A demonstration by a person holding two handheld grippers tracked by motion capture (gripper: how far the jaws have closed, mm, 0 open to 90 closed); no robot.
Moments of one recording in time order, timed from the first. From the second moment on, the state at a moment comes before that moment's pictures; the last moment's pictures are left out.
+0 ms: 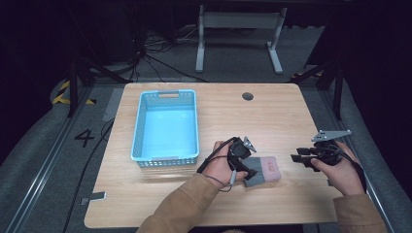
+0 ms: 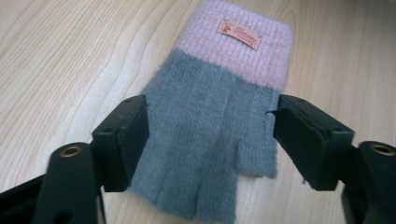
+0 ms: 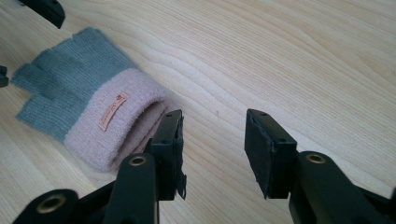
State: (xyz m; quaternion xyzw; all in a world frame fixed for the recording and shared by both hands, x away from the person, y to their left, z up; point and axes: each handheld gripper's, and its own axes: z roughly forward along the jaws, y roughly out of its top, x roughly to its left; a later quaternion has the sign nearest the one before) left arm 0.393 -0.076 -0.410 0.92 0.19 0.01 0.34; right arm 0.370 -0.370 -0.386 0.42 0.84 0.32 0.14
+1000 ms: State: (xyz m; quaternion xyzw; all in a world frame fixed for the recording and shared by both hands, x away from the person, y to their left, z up) left arm 0.404 -0.110 -0.444 0.94 0.18 0.02 0.28; right arm 0.370 -0.373 -0.390 0.42 0.83 0.34 0.12
